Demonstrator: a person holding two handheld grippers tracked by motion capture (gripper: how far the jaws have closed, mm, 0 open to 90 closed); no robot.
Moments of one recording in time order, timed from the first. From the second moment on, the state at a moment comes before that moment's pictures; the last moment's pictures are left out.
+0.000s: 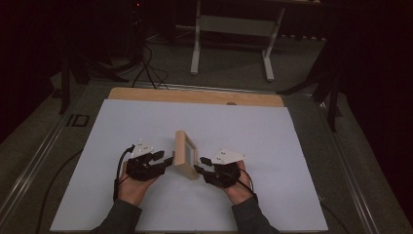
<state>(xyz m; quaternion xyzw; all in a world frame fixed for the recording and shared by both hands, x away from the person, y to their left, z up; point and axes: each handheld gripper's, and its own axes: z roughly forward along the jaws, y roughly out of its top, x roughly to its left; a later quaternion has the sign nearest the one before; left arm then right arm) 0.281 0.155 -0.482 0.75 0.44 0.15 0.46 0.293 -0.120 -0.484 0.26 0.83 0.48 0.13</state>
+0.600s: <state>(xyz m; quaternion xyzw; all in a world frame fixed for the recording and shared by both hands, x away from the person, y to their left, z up) 0.270 0.160 -0.458 0.74 0.45 0.15 0.47 0.300 -0.134 -0.482 0.28 0.82 0.47 0.13</state>
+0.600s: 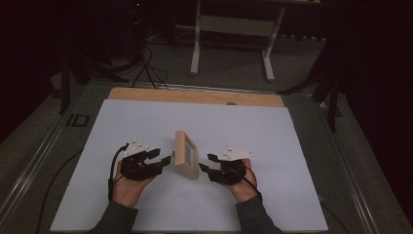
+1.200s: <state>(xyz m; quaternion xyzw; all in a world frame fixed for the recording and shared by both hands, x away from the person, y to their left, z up) 0.266 0.131 -0.453 0.76 0.44 0.17 0.45 0.301 -0.143 -0.478 0.29 0.82 0.47 0.14</state>
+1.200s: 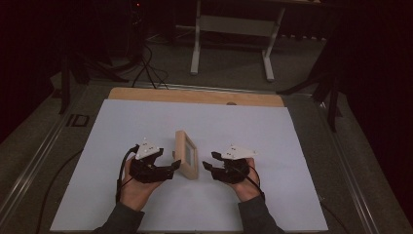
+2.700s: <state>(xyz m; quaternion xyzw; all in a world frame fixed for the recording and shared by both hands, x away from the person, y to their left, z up) 0.291 0.096 -0.476 0.76 0.48 0.13 0.42 0.304 -0.156 -0.472 0.31 0.81 0.48 0.15</state>
